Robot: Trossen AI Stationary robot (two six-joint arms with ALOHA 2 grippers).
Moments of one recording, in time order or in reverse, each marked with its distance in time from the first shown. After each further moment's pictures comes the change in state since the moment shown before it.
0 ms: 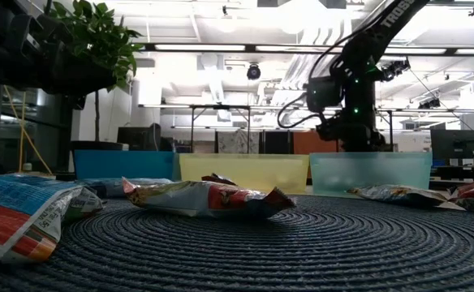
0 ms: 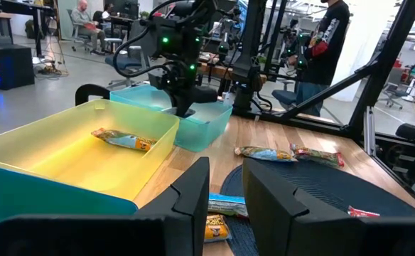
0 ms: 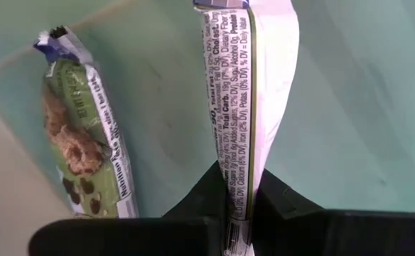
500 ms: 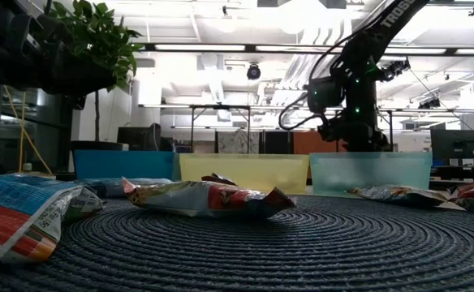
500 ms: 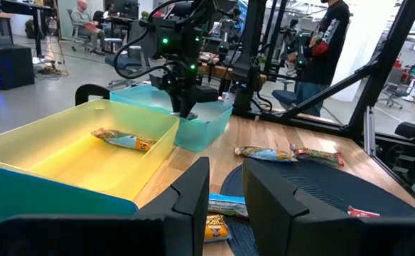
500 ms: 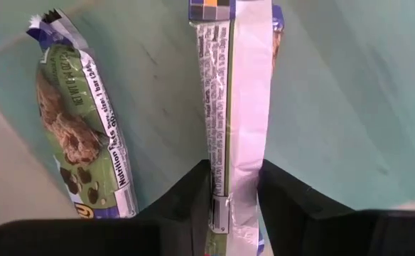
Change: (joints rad) left arm 0.000 0.000 0.000 0.000 0.000 0.000; right arm -0.003 0.000 0.004 -0.025 0.006 -0.001
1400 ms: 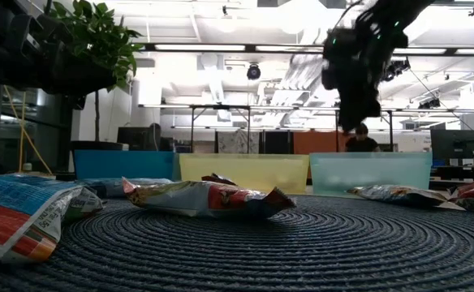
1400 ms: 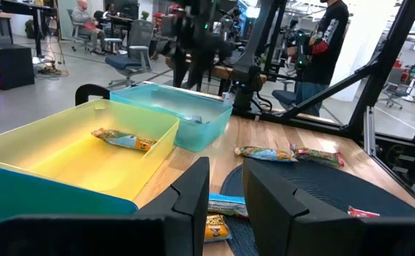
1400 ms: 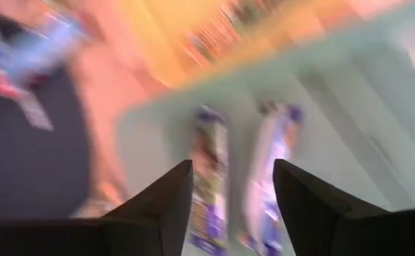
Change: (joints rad) left arm 0.000 0.000 0.000 0.000 0.000 0.000; right arm -0.029 -0.335 0.000 0.071 -0.260 -0.022
